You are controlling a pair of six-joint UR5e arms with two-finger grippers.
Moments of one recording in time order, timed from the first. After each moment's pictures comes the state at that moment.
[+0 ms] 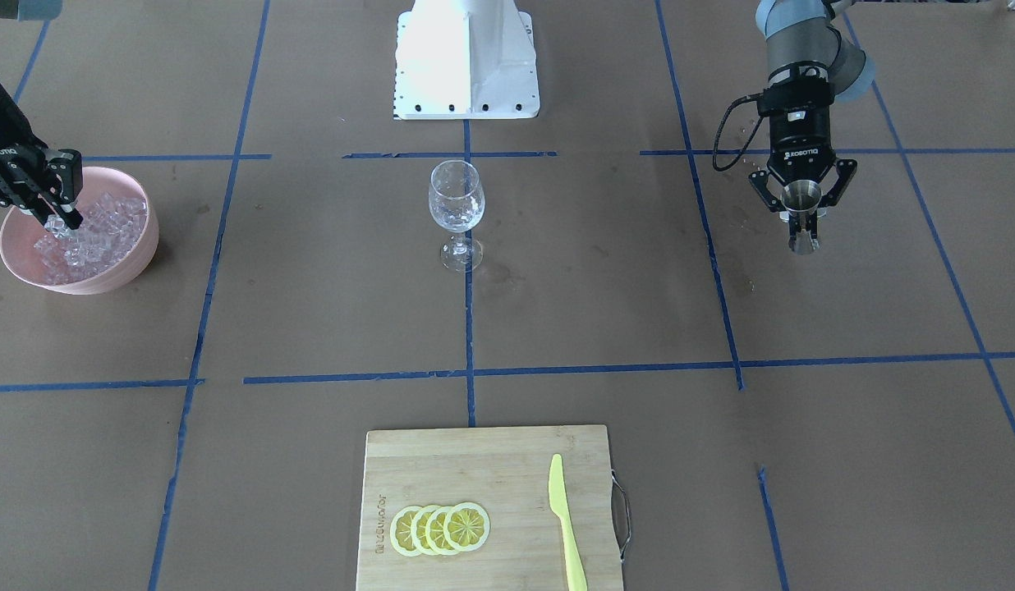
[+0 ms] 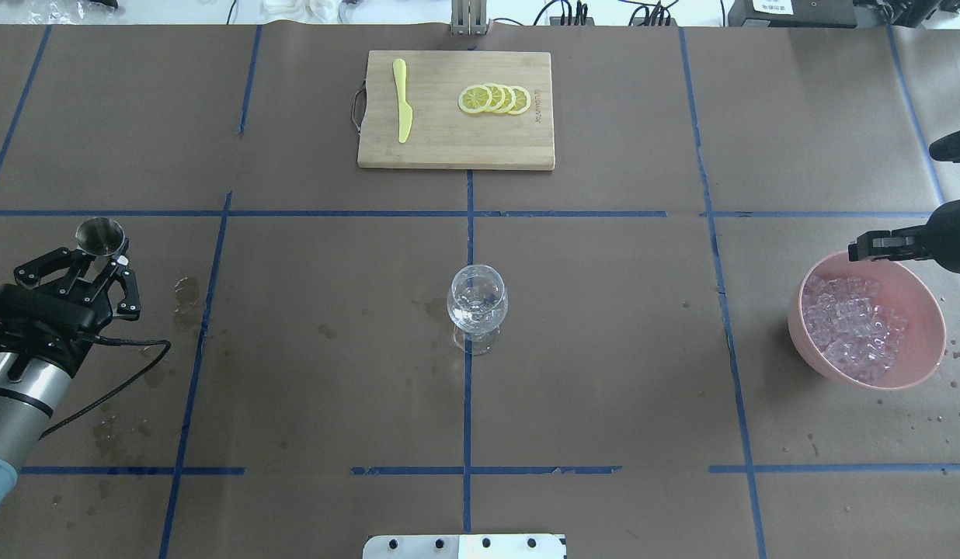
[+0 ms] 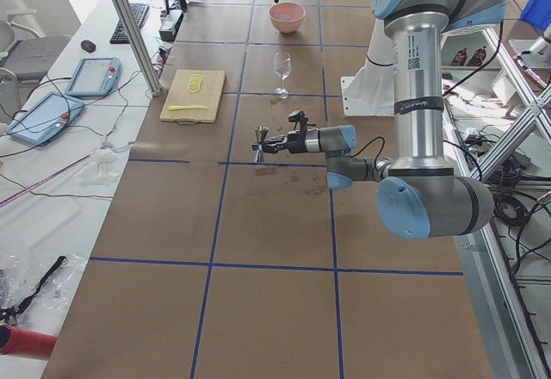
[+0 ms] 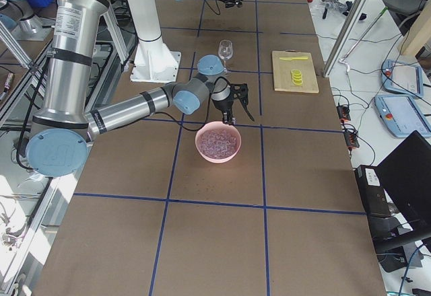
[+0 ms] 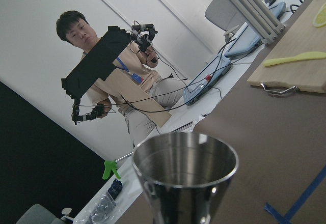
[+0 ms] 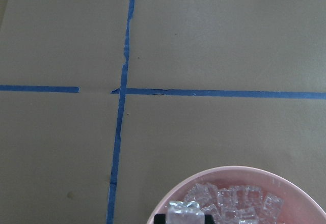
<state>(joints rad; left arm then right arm) -0.28 -1.40 -1.76 -2.85 -0.56 -0.58 0.96 -1.74 2.12 -1.15 2.00 0.90</state>
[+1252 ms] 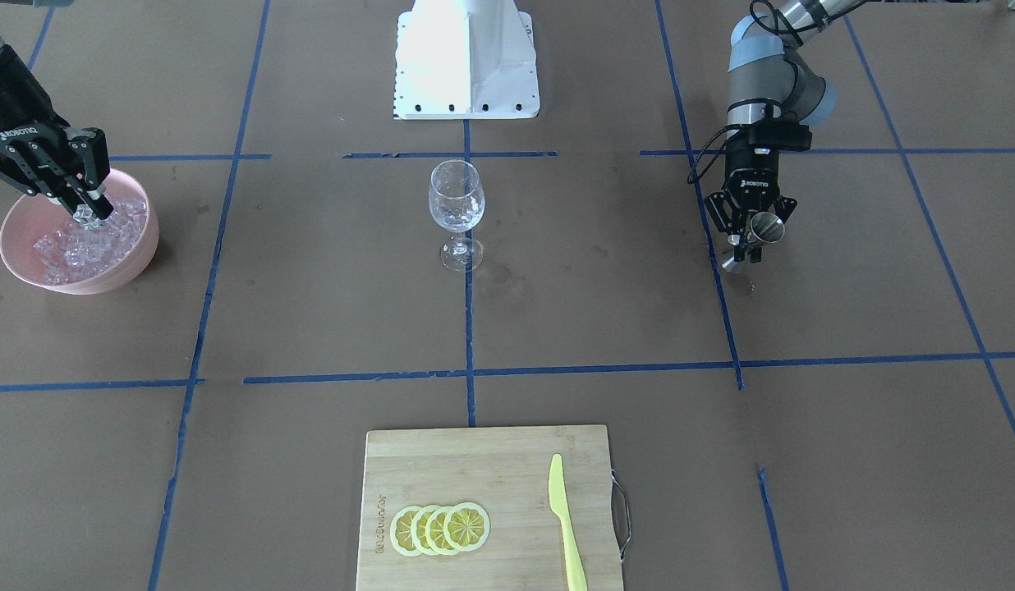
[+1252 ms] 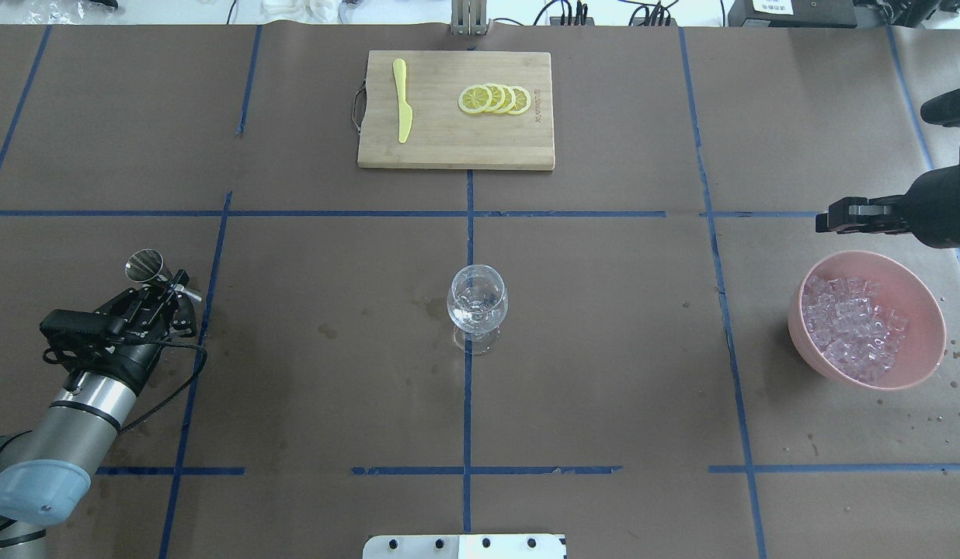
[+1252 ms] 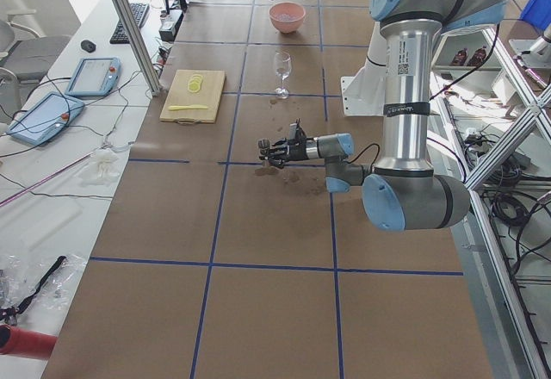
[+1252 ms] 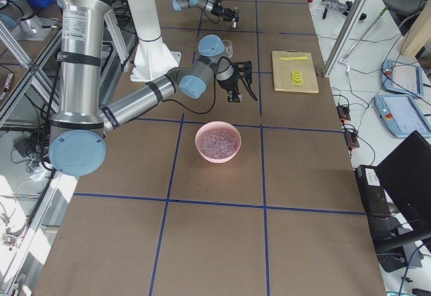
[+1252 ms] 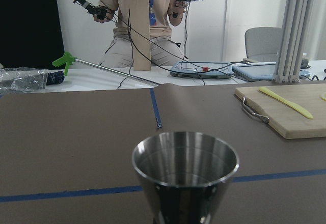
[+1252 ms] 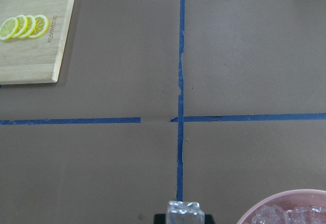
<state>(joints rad) -0.22 -1.52 -1.59 -2.84 -0.57 -1.08 0.96 -1.67 2.17 -1.15 2.01 1.00</state>
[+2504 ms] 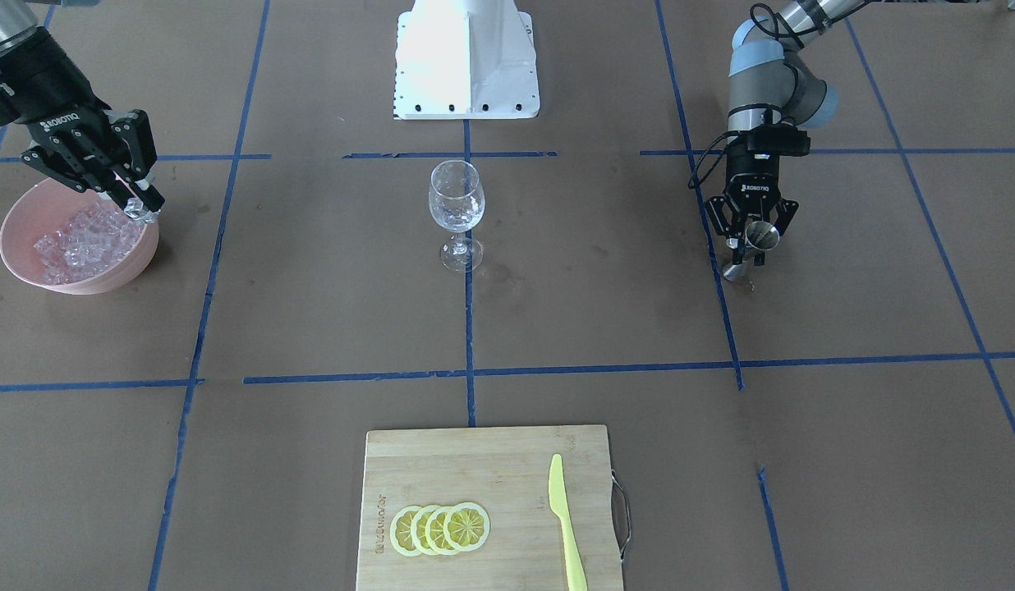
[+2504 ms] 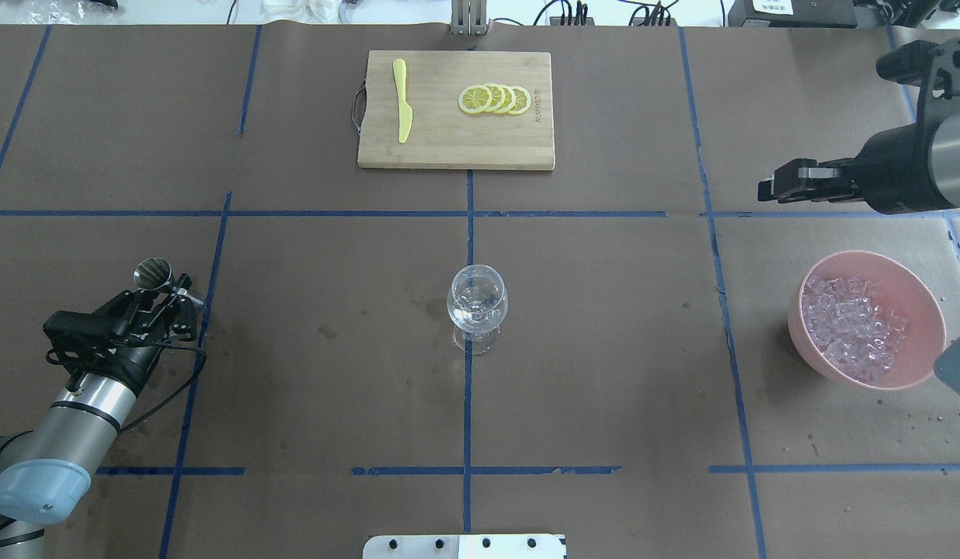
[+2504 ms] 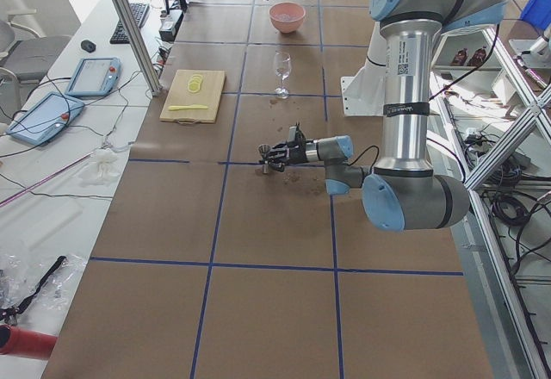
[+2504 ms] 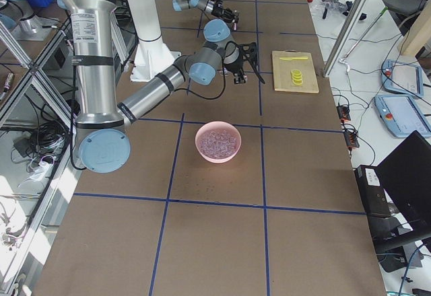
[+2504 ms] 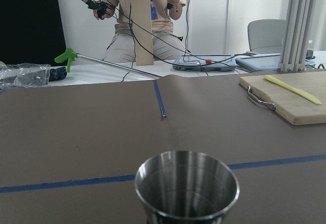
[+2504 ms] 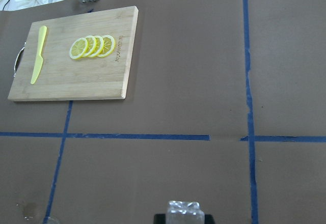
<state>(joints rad) -0.22 -1.52 -1.57 -2.84 -0.58 -1.07 0.94 -1.50 2.16 -1.16 2.06 1.08</state>
